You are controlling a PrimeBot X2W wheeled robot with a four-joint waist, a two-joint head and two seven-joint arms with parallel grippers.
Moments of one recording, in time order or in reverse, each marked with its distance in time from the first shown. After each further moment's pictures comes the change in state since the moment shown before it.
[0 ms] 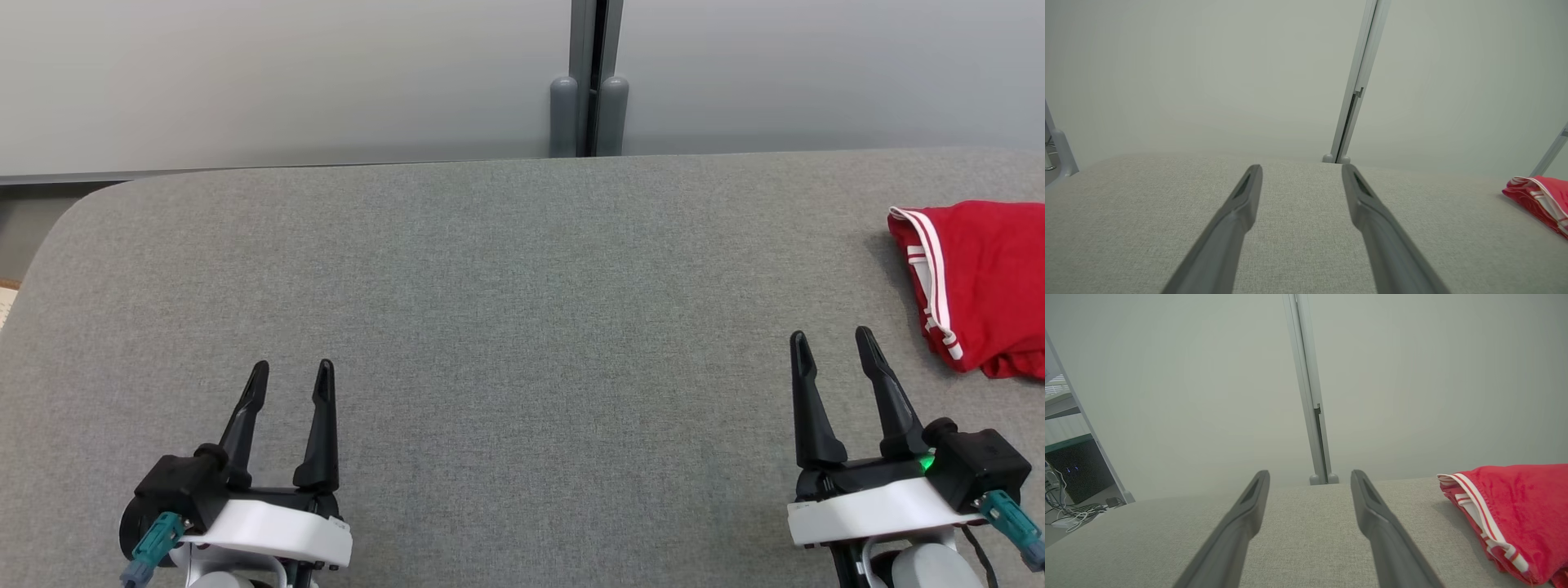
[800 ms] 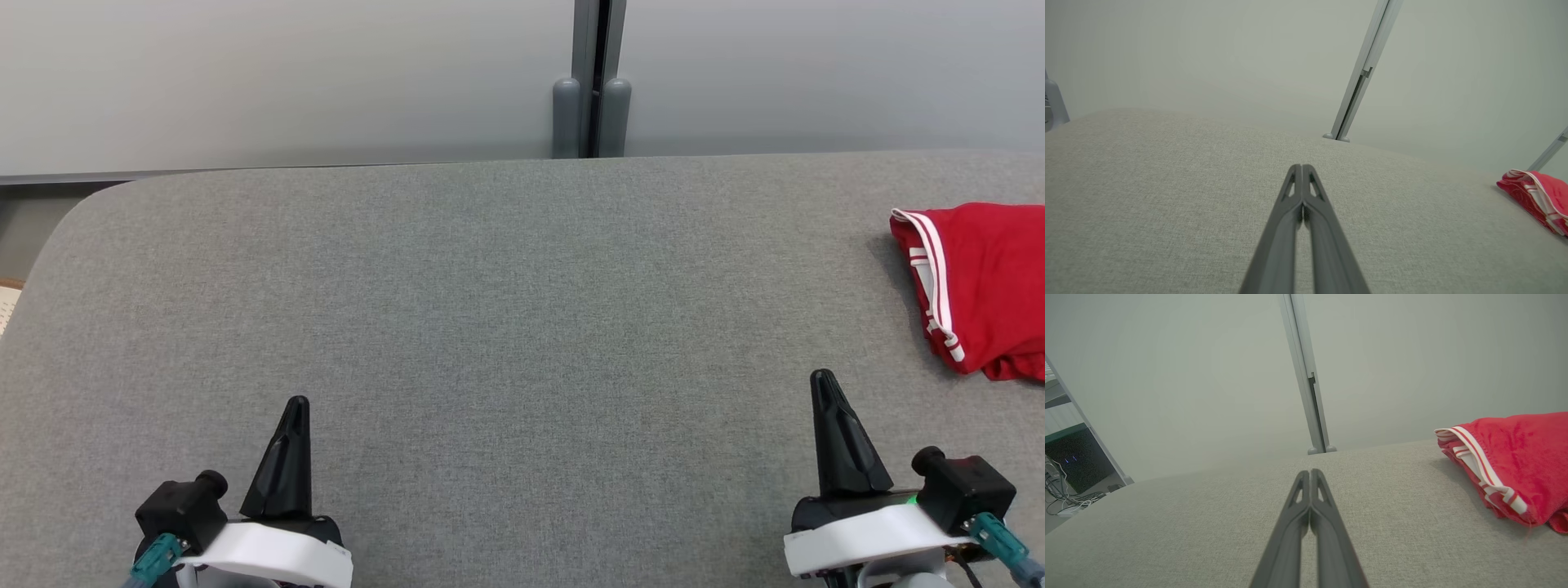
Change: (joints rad) left arm 0.028 -0.009 0.005 0.071 -0.070 -0.030 0.005; right arm 0.036 0.002 0.009 0.060 0.028 0.000 0.006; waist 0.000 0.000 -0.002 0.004
